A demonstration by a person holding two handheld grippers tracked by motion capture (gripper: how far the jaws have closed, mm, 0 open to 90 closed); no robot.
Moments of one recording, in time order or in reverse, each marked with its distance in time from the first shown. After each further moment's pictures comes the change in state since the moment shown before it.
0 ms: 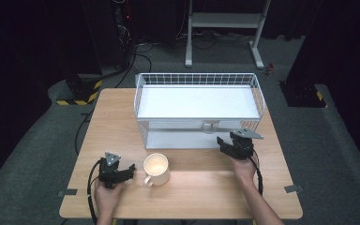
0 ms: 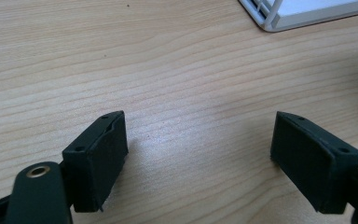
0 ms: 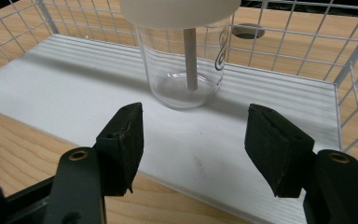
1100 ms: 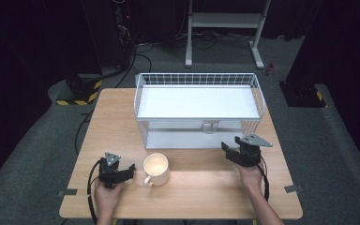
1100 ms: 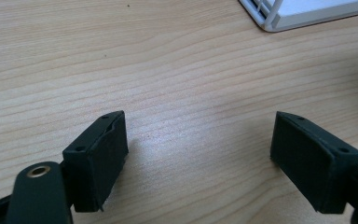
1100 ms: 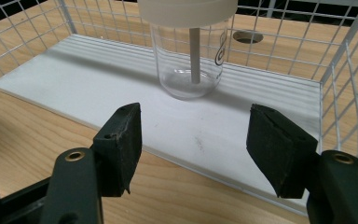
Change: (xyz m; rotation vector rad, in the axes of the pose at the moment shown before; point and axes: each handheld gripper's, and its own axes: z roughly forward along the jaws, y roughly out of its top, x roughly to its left) left arm 0.000 0.000 0.000 0.000 0.000 -0.001; right arm -0.001 -0.010 -0.032 -0.031 0.026 -0.027
